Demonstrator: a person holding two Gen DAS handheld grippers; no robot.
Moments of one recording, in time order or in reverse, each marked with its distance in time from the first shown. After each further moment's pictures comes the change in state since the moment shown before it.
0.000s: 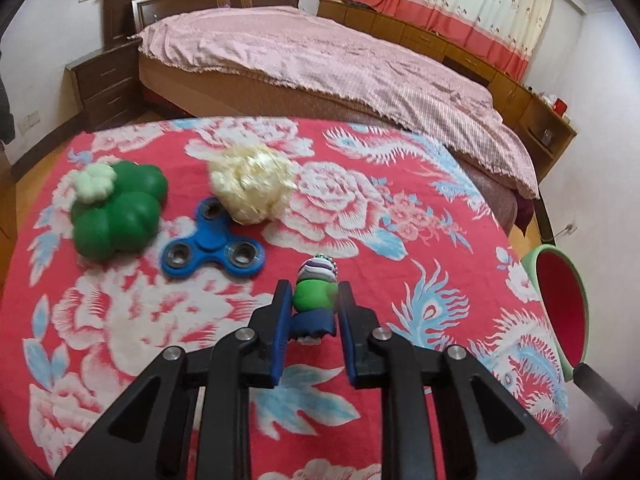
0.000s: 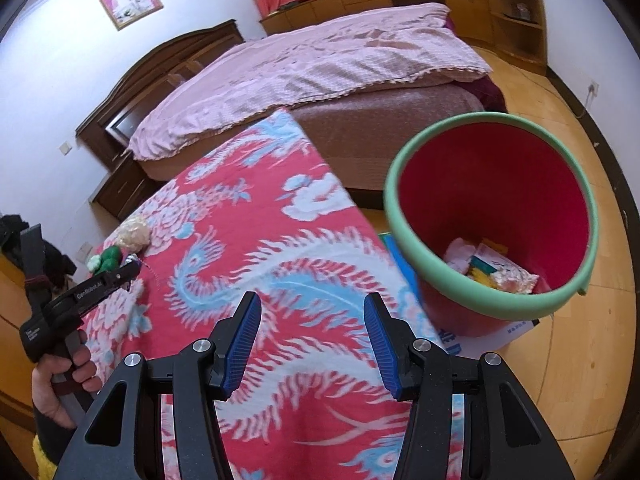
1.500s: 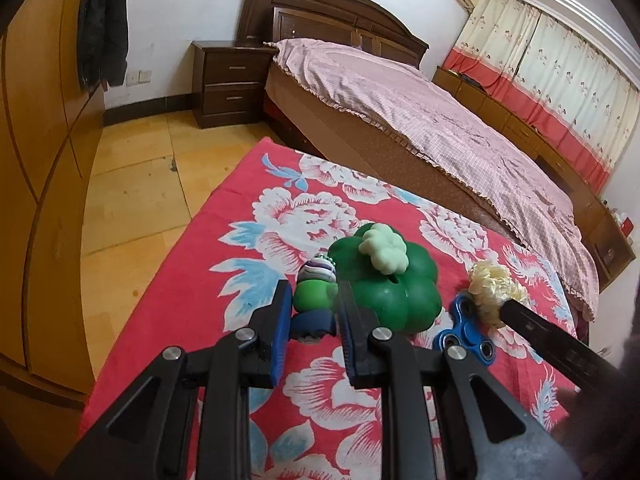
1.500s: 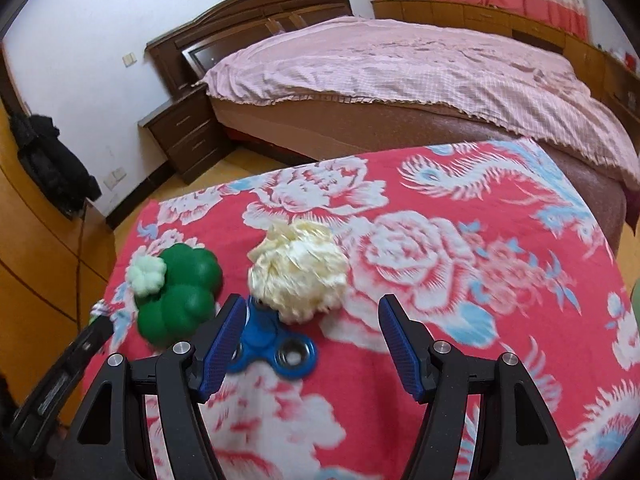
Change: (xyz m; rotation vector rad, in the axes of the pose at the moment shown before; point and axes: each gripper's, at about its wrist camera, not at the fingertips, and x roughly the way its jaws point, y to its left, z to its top) left arm -0.033 0.181 0.007 -0.342 -0.181 0.207; right arm 0.179 0.263 0.039 -0.339 0.054 0.066
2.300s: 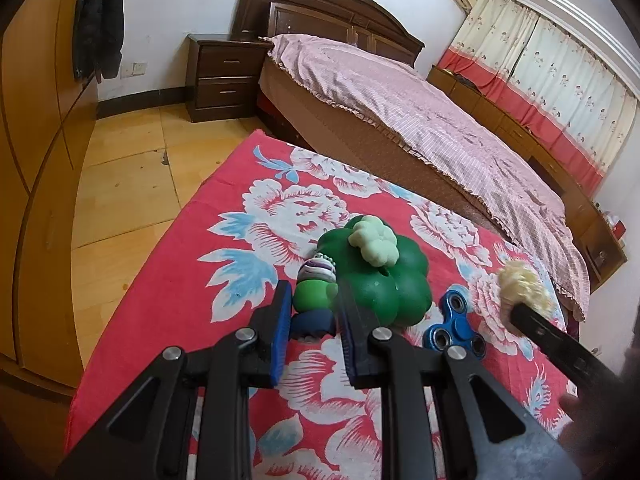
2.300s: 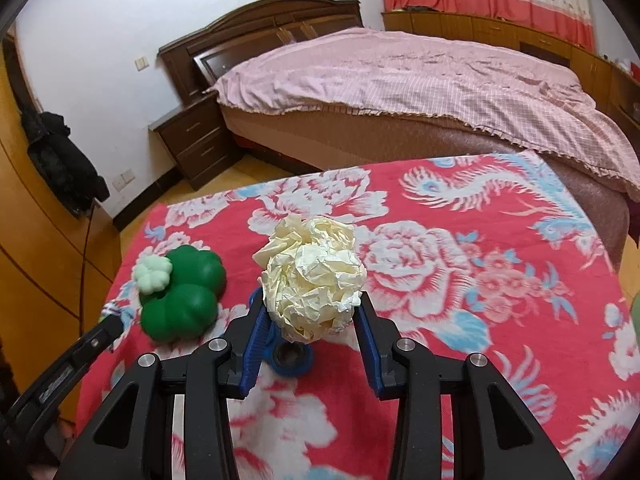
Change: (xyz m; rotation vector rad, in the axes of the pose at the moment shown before) left arm 0.002 -0.002 -0.003 -0.007 0.011 -0.037; right arm -0.031 -0.015 -0.011 -0.012 -0.057 0.050
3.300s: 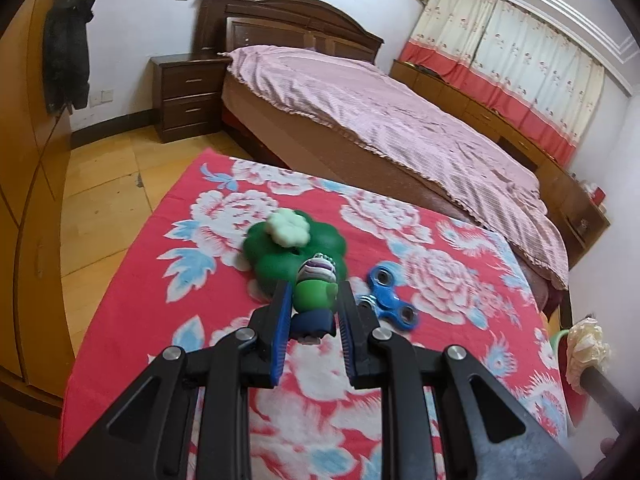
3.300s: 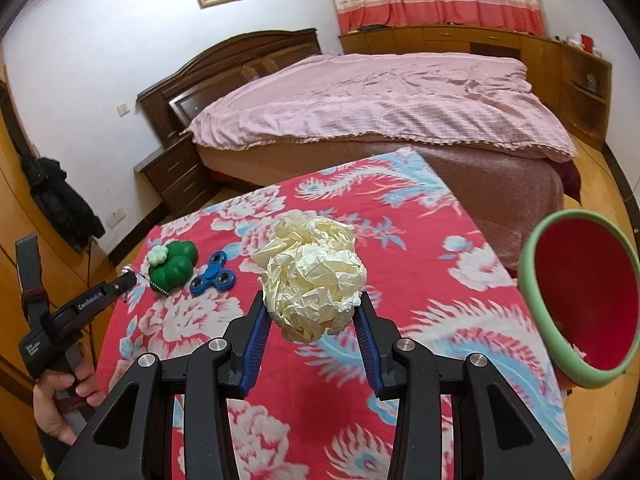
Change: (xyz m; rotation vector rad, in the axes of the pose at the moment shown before) left arm -0.047 -0.054 -0.015 0.127 -0.020 -0.074; right arm -0.155 -0.088 -0.064 0.123 -0.100 -0.050
